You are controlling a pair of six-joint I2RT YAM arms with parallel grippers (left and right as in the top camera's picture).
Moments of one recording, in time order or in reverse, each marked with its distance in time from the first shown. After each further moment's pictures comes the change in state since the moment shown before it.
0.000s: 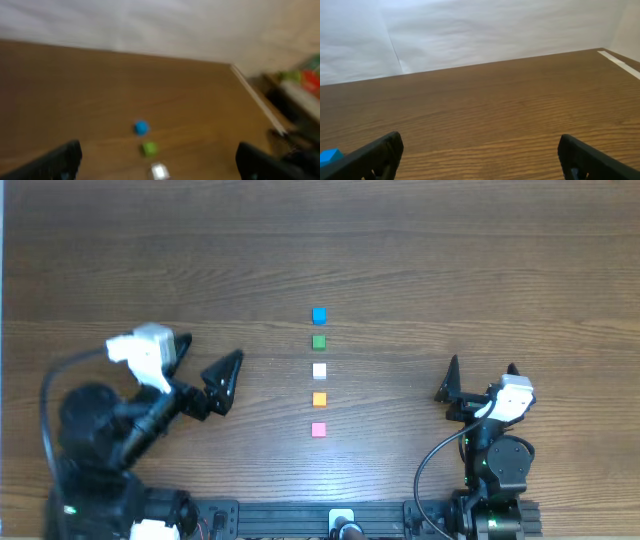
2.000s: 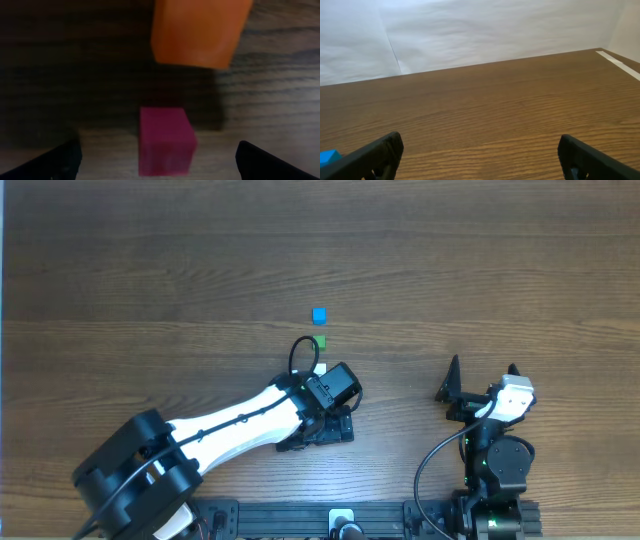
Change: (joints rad) left arm -0.811 1.077 0.082 -0.092 -0.322 -0.772; right arm 0.000 0.000 0.000 0.000 0.005 0.000
